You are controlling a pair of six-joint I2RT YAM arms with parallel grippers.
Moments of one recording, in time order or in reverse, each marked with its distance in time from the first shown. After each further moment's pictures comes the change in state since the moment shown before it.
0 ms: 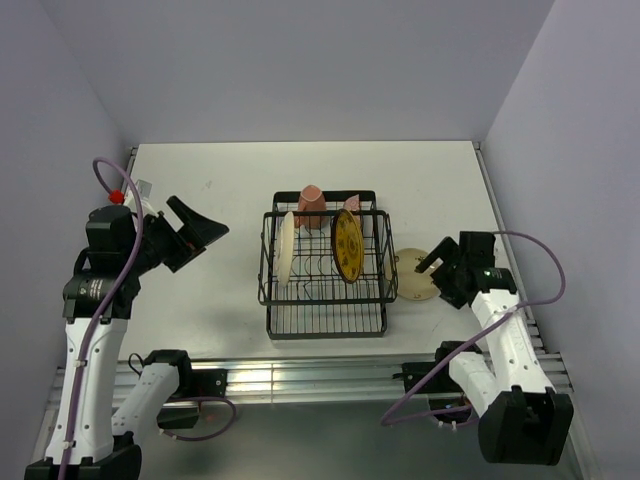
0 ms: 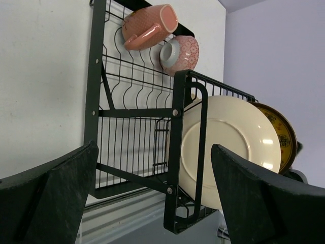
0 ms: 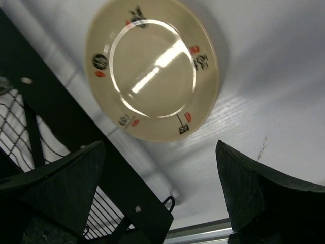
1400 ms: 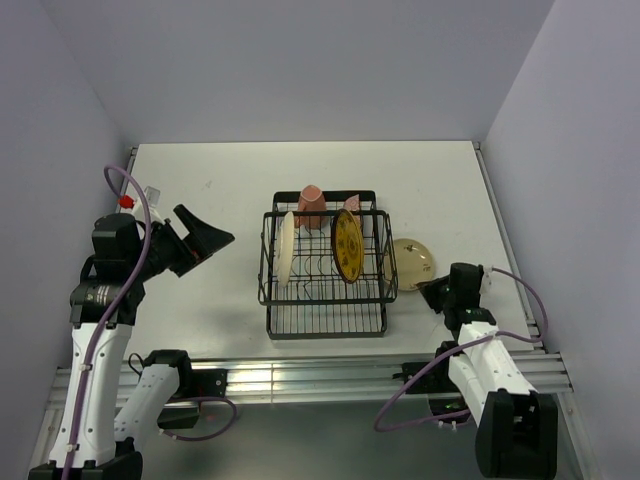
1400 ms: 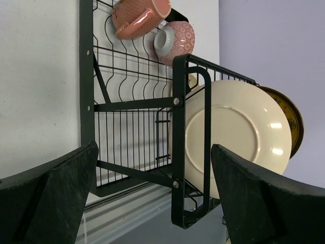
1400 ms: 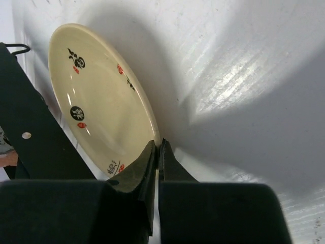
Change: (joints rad) left arm -0.001 -0.048 -0.092 0.060 0.077 0.027; right arm -0.009 -0.088 -0.491 0.613 -0.001 0.315
